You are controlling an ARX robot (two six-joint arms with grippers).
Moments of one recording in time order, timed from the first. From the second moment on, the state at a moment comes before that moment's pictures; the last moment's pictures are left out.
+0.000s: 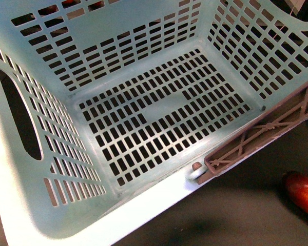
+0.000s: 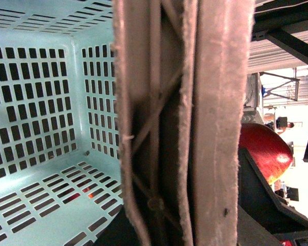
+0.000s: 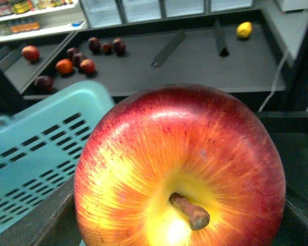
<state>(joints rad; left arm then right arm) -0.63 1.53 1.12 0.03 0.08 -1.16 0.13 1.24 0.73 0.33 -0.02 0.14</state>
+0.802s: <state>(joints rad) -0.63 1.53 1.12 0.03 0.09 -1.16 0.30 1.25 0.66 0.34 0.07 0.19</state>
